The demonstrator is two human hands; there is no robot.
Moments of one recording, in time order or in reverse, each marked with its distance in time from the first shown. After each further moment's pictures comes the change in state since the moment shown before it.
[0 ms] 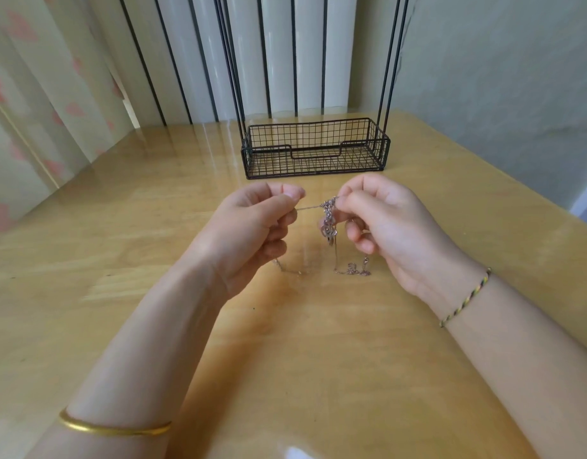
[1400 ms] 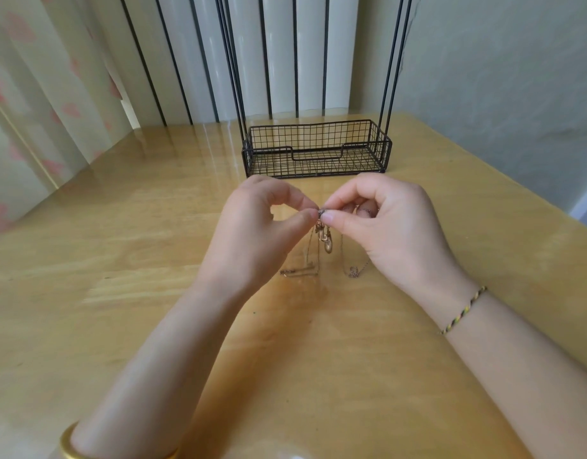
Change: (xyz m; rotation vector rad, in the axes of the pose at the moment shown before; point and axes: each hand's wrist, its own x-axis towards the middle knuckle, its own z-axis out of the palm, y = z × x) left_hand -0.003 -0.001 0.008 0.676 0.214 0.406; right_hand 0.000 0.003 0.000 -0.373 0.083 -0.363
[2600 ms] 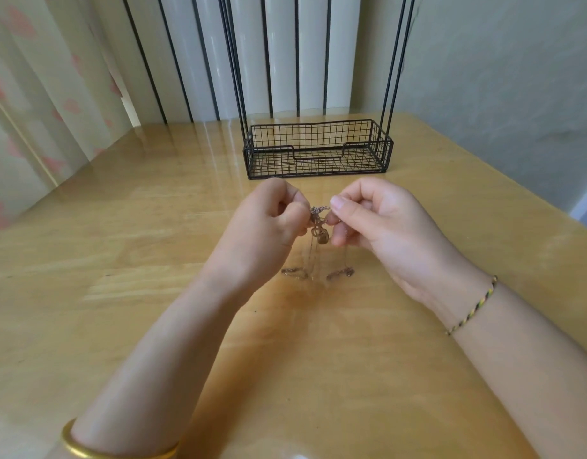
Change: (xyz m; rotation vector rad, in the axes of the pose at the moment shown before) left_hand 0.001 -0.001 0.005 -0.148 -0.057 -0.139; right_hand 0.000 0.001 0.001 0.327 -0.154 0.228
